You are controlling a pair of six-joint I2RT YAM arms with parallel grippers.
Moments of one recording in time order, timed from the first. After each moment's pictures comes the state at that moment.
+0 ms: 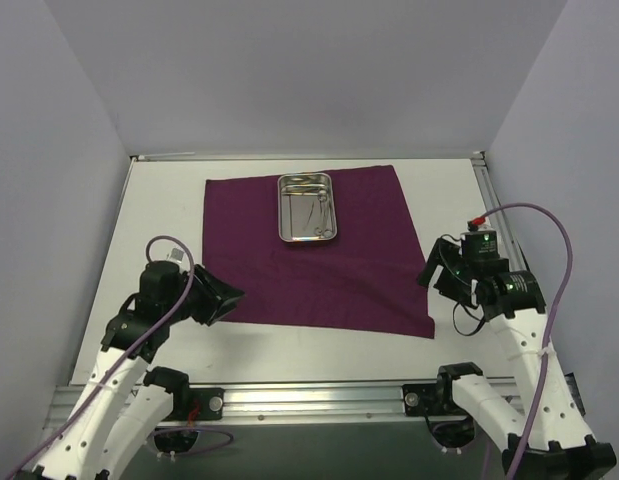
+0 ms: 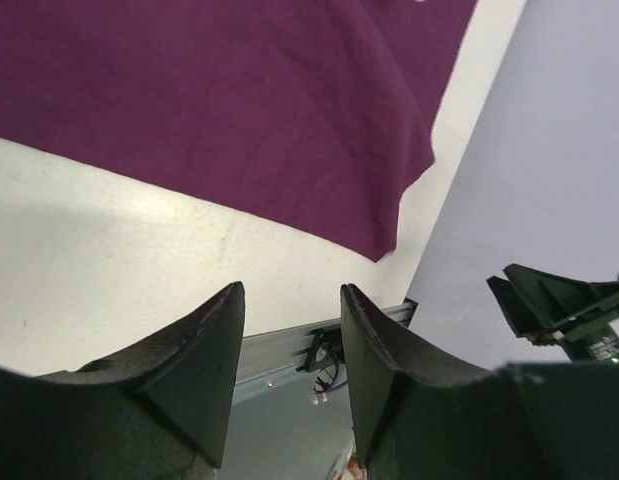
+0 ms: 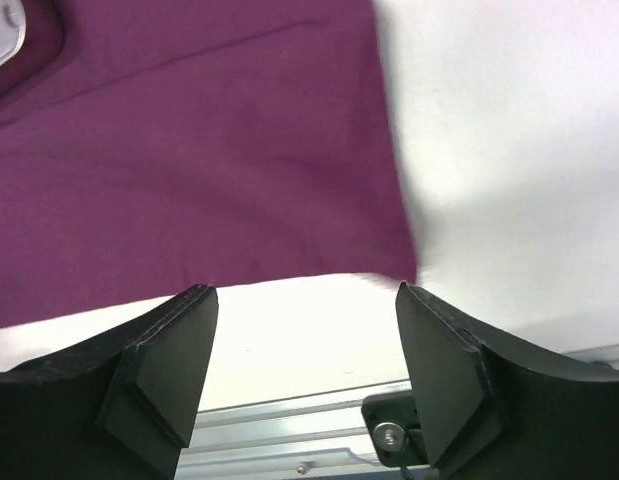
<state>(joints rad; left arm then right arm) -0.29 0.61 0.64 -0.70 0.30 -1.14 0.12 0.83 0.93 -1.04 0.07 0.55</state>
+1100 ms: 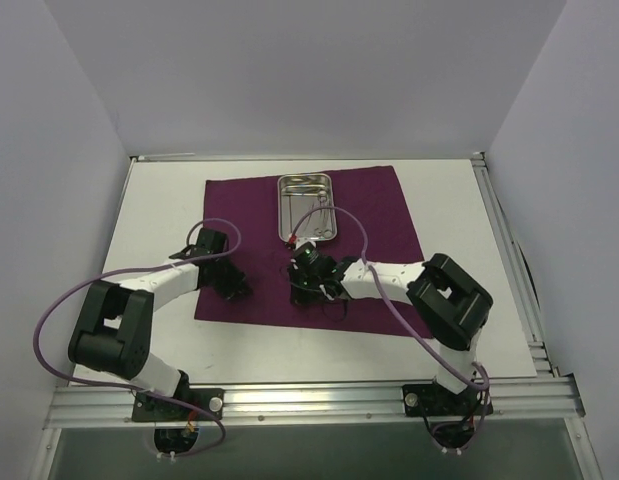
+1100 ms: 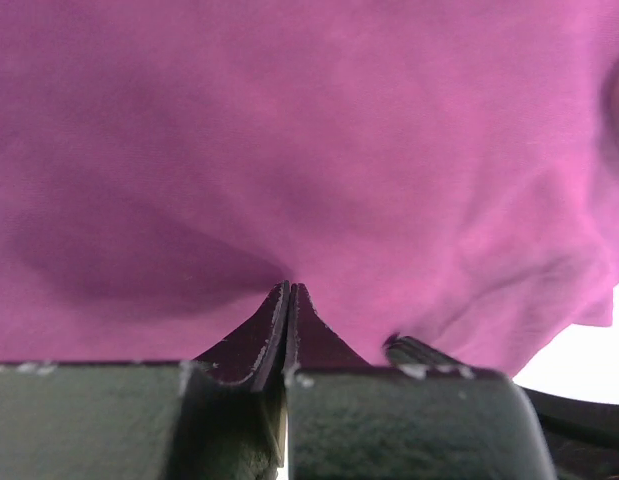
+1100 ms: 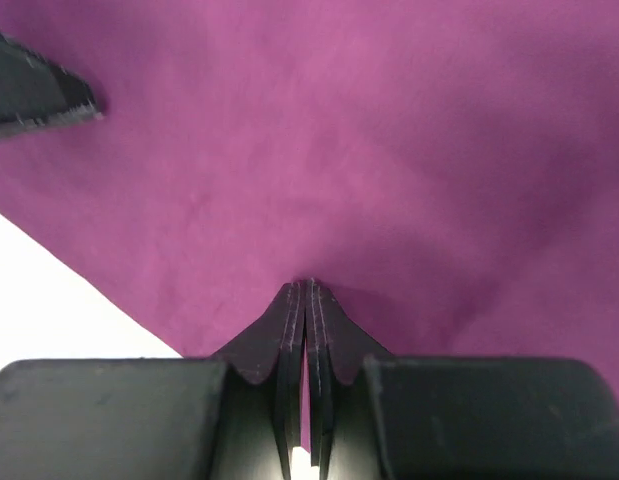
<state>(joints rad) -0.29 1.53 0.76 -0.32 0.17 -1.06 0.87 1.82 1.04 -0.13 -0.04 0.56</state>
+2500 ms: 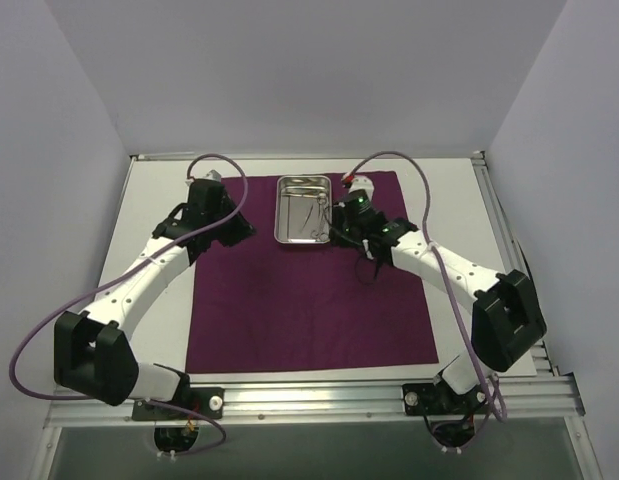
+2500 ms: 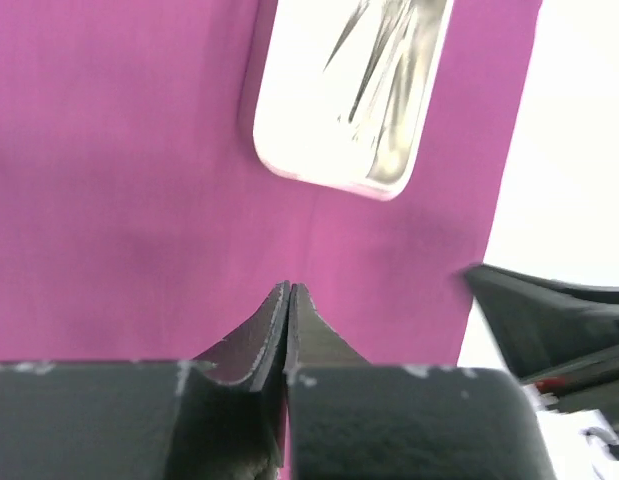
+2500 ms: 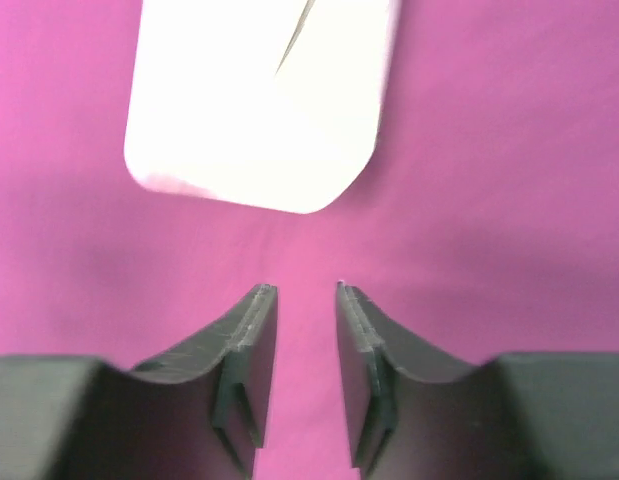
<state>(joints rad) -0.39 1.36 1.11 -0.48 0.03 -0.86 0.67 1.56 1.11 -0.31 0.19 0.52</state>
